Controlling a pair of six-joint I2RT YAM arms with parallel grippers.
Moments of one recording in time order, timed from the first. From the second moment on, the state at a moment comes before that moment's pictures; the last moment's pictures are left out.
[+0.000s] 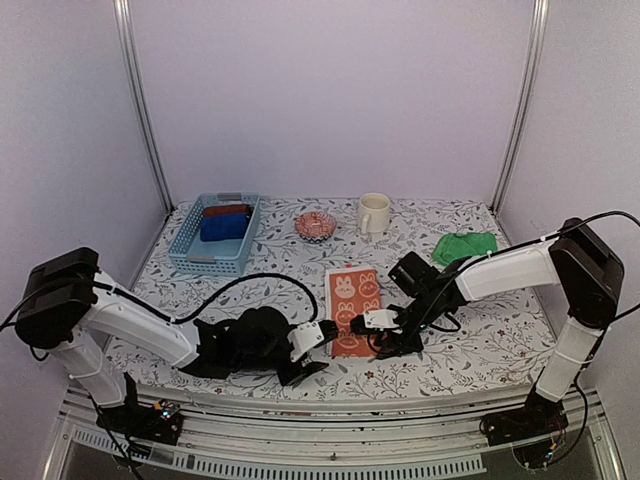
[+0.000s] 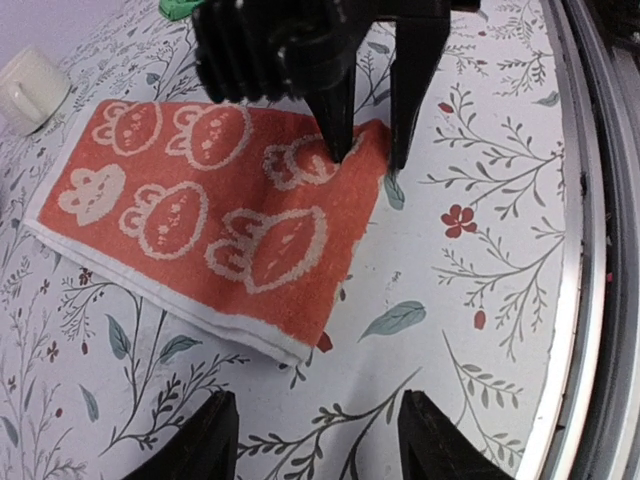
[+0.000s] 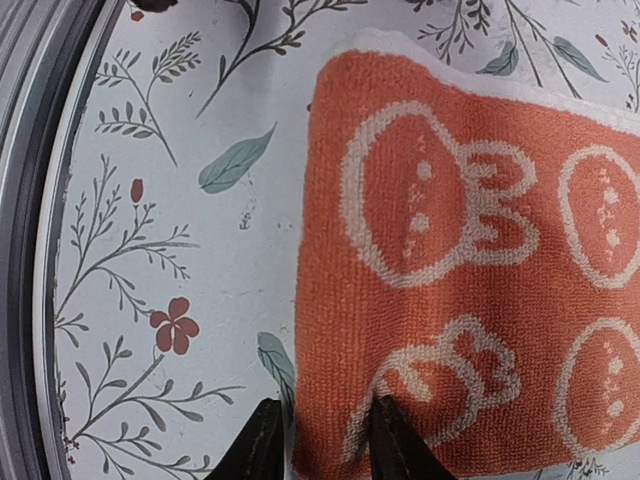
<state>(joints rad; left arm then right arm) -1.19 1.62 0.62 0.37 -0.14 0.11 0.78 1.76 0.93 -0.39 -0.42 -0.79</state>
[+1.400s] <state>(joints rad) -1.13 1.92 0.72 0.60 -0.04 0.27 0.76 1.79 0.94 -0.37 -0.47 -0.78</state>
